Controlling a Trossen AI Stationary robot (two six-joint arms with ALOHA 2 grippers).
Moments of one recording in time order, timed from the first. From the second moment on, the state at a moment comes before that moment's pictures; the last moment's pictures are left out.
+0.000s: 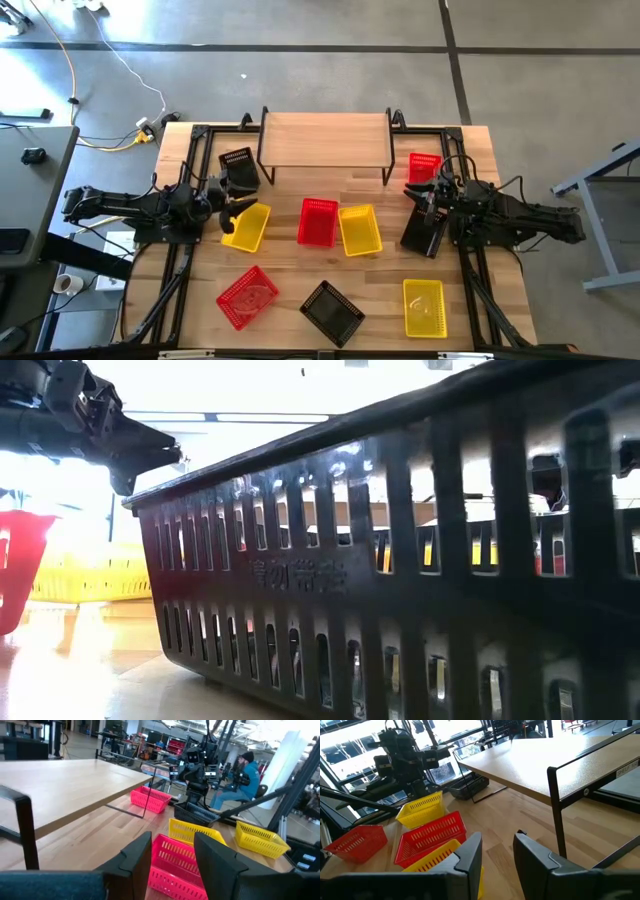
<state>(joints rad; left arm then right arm) 0.09 0.22 0.01 0.18 -0.25 -0.28 -0.14 0.02 0.08 -0.20 0.19 0.33</state>
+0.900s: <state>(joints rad) 0.09 0.22 0.01 0.19 -0.33 -0.73 -0.14 0.02 0.08 0.03 0.18 0.54</state>
